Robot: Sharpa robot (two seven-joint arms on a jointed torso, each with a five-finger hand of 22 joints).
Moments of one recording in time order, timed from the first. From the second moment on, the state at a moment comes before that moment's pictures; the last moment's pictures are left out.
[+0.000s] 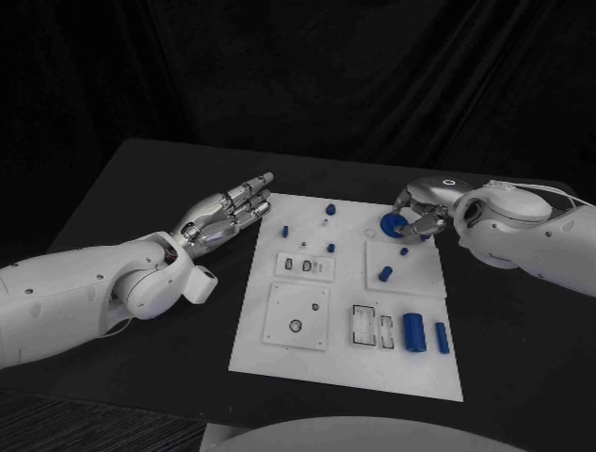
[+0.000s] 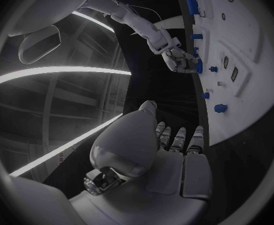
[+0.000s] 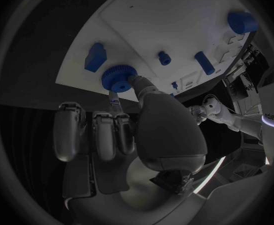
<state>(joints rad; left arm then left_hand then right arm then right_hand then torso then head) 1.20 -0.90 -0.22 1.49 -0.31 -0.04 0.59 1.53 0.28 -0.12 0.26 0.56 0.12 -0.01 0.02 0.02 0.00 -0.02 0.00 0.00 0.00 0.12 0.00 0.00 0.16 0.01 0.26 0.00 0.01 1.32 -0.81 -0.24 1.31 -1.54 -0.26 -0.08 1.29 -0.07 0.19 0.08 0.54 1.00 0.11 0.14 0.25 1.46 -0.02 1.57 1.31 1.47 -0.07 1.57 1.31 0.05 1.46 0.03 1.39 1.31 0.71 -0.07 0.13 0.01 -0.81</state>
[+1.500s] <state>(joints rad) 1.20 -0.88 -0.22 1.49 -0.31 -0.04 0.58 1.53 0.28 -0.12 0.25 0.56 0.13 0.00 0.02 0.02 0.00 -0.02 0.00 0.00 0.00 0.12 0.00 0.00 0.16 0.01 0.26 0.00 0.01 1.37 -0.61 -0.24 1.29 -1.54 -0.25 -0.06 1.26 -0.11 0.28 0.09 0.65 1.02 0.13 0.07 0.25 1.47 0.03 1.57 1.31 1.47 -0.04 1.57 1.31 0.05 1.46 0.07 1.38 1.31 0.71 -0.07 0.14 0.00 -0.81</state>
